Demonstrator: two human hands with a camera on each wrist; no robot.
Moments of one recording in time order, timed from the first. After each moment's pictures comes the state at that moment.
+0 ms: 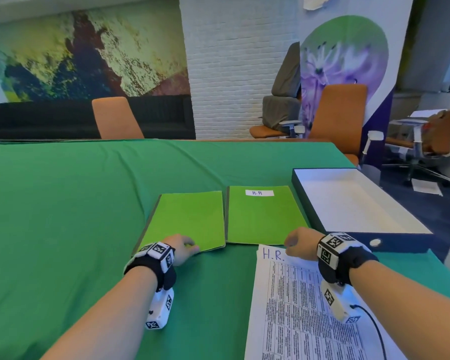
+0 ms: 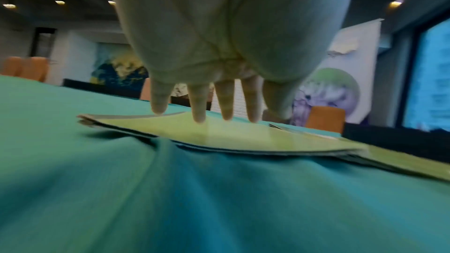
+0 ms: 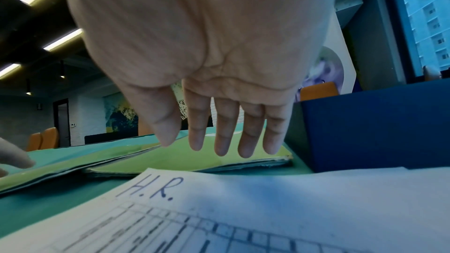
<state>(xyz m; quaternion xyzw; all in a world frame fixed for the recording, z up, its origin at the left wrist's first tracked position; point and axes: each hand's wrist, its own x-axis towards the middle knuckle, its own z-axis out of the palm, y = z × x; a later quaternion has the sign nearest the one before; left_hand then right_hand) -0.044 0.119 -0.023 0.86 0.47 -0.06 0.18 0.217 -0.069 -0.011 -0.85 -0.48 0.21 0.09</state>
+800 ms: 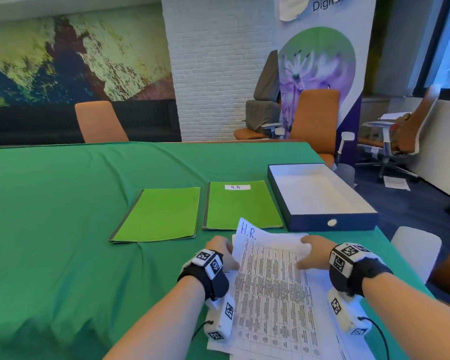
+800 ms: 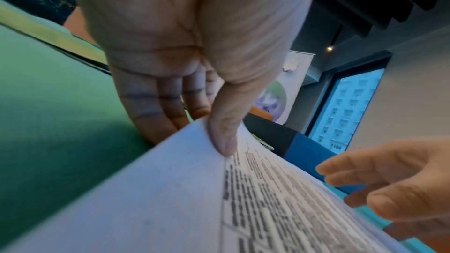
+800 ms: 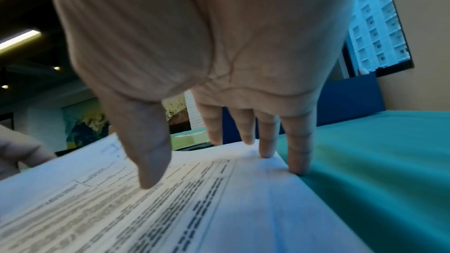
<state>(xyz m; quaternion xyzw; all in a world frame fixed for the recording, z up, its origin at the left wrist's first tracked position) 0.036 -0.025 -0.035 0.85 0.43 0.00 0.31 0.224 -0.187 -0.022 -0.89 -0.38 0.22 0.10</state>
